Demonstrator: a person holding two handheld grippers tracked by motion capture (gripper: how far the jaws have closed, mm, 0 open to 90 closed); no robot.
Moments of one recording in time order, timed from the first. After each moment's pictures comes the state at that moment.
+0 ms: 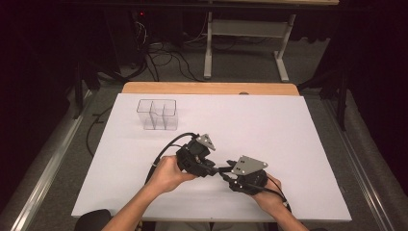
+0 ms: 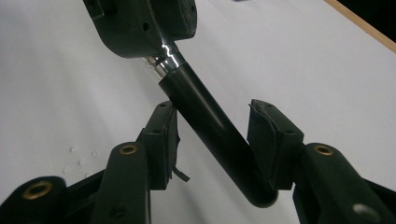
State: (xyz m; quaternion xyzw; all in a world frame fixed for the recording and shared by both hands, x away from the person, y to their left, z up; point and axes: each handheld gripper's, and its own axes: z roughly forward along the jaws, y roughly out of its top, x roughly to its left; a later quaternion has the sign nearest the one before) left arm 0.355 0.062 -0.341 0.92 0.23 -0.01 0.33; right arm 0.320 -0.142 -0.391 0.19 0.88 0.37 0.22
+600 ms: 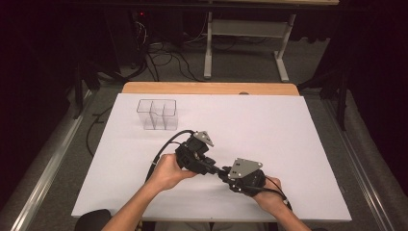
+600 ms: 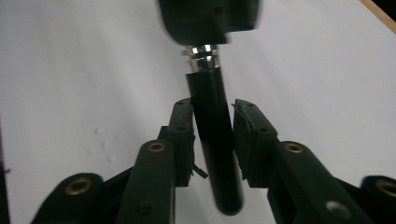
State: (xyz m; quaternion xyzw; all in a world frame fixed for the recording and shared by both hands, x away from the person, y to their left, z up) left arm 0.364 0.067 -0.340 0.91 0.24 -0.03 0.35; right arm 0.318 -0.136 -0.388 0.14 0.91 0.34 0.20
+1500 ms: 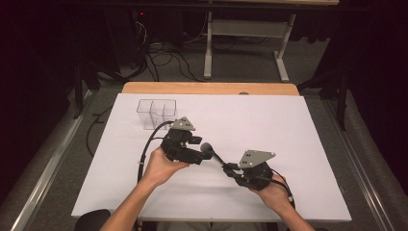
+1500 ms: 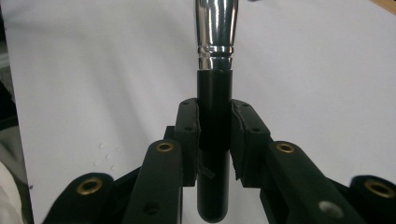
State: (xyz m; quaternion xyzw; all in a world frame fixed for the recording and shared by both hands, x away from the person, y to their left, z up) left arm 0.366 0.102 -0.324 0.83 0.32 0.04 0.45; right arm 0.330 -0.154 -0.378 0.20 0.89 0.39 0.15
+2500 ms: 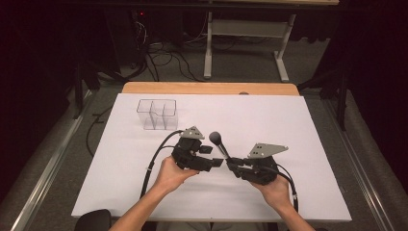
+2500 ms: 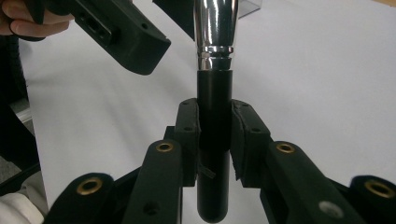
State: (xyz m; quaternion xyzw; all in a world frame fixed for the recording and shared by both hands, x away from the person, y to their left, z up) left arm 0.363 0.078 -0.354 0.83 0.31 0.01 0.47; right arm 0.341 -0.170 -0.374 0.27 0.85 0.44 0.10
